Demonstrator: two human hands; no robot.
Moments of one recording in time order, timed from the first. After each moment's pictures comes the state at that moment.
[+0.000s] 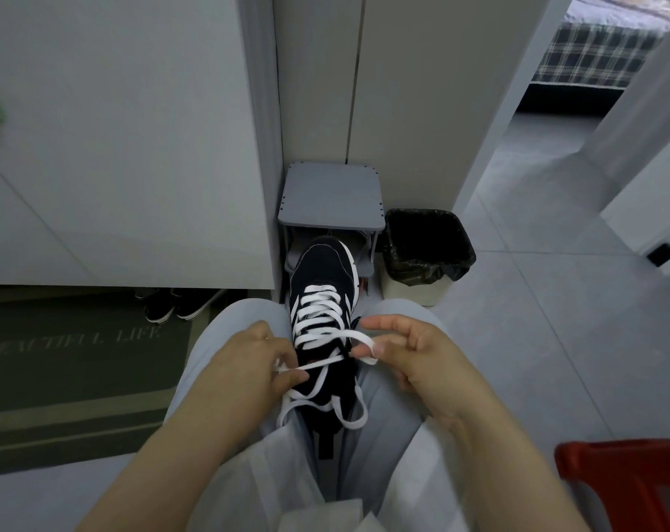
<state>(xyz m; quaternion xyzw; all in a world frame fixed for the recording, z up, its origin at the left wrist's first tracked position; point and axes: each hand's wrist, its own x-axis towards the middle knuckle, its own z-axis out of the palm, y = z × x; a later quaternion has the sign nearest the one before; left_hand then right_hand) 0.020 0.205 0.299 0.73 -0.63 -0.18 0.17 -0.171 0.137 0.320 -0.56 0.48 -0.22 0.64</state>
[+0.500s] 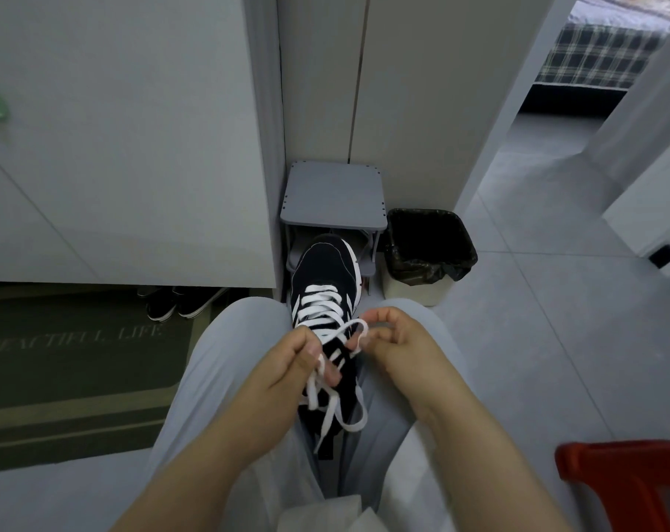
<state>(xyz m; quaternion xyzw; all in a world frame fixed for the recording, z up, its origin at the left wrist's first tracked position) -0.013 0.218 0.305 0.59 -0.46 -0.46 0.48 -0.149 0.135 0.304 -0.53 0.50 -0.26 0.63</state>
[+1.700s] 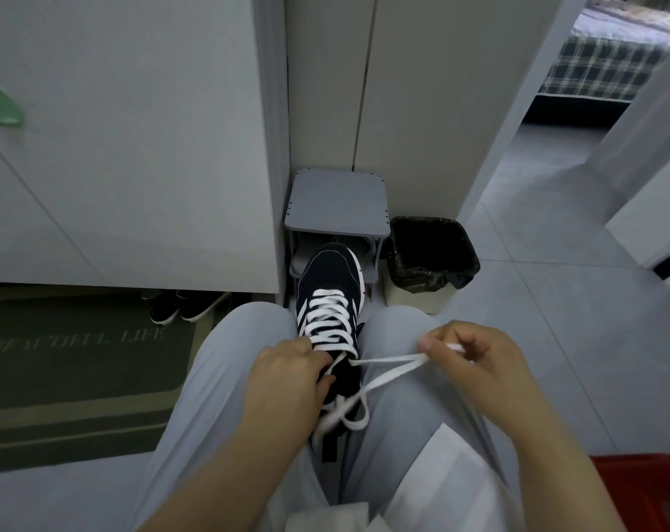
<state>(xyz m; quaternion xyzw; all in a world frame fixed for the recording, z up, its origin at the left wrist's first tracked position) -0.011 0.196 0.264 0.72 -0.67 -0.02 0.19 -0.213 0.128 0.320 -0.68 0.46 -0.34 0.45</state>
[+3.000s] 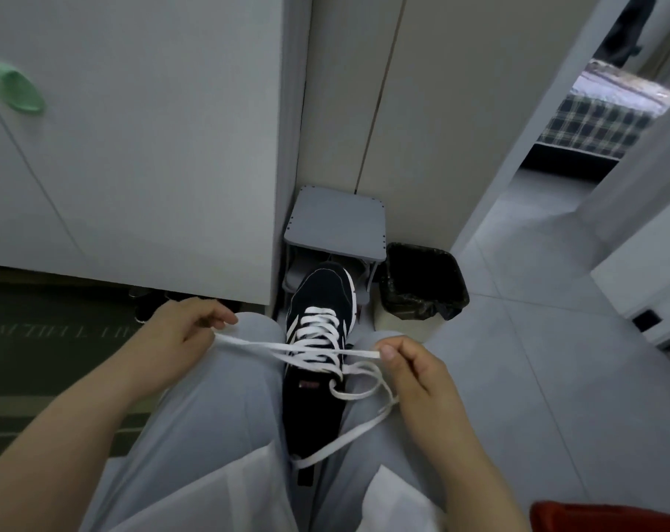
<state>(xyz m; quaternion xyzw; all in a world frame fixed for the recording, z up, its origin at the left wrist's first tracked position) 0.105 0.207 0.295 0.73 -0.56 -0.25 0.29 -0.173 0.142 0.320 -0.69 0.43 -0.32 0.49</state>
